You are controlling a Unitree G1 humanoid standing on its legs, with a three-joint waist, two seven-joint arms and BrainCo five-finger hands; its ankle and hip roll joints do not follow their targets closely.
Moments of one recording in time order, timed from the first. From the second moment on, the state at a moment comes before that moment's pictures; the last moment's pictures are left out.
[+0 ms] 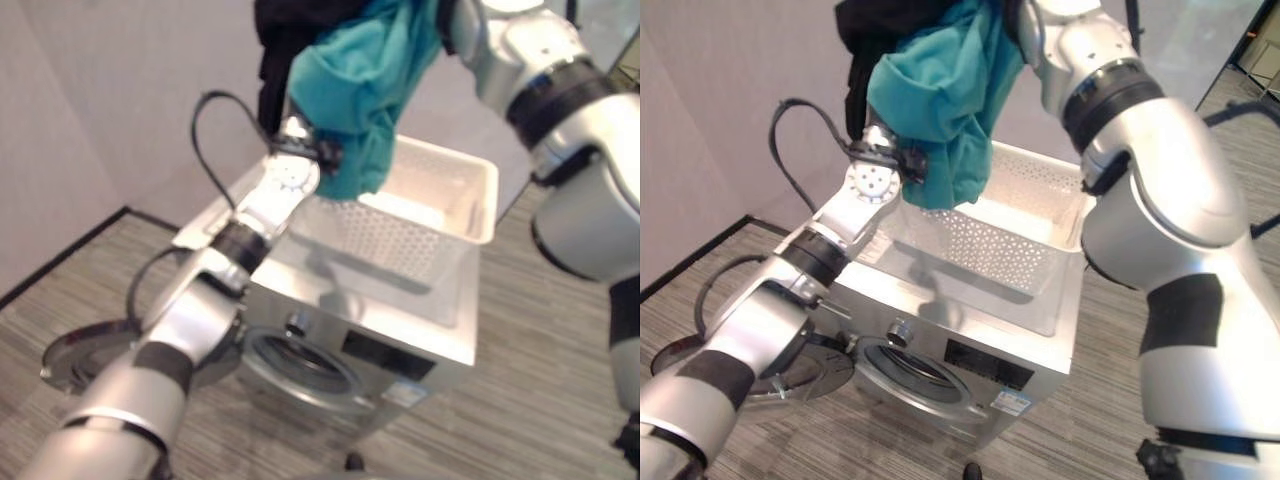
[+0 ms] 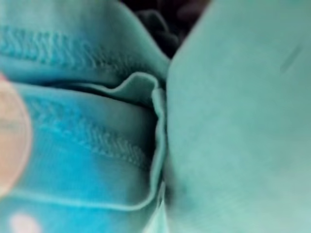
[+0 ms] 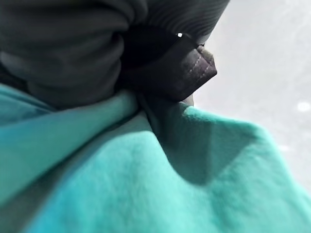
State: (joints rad) left arm -1.21 0.26 -0.54 0.73 -0.32 -0.22 0.49; right arm -1.84 -0.52 1.18 1.20 -0.35 0.04 -0.24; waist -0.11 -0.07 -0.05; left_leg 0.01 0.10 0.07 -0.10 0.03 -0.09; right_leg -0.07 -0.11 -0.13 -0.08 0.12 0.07
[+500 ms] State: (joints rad) left arm -1.24 0.28 -0.54 0.76 -0.32 -0.21 0.48; right arm -1.79 -0.52 1.07 1.19 -0.15 0.03 -0.20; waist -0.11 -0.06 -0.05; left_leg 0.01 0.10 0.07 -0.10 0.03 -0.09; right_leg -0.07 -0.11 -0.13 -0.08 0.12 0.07
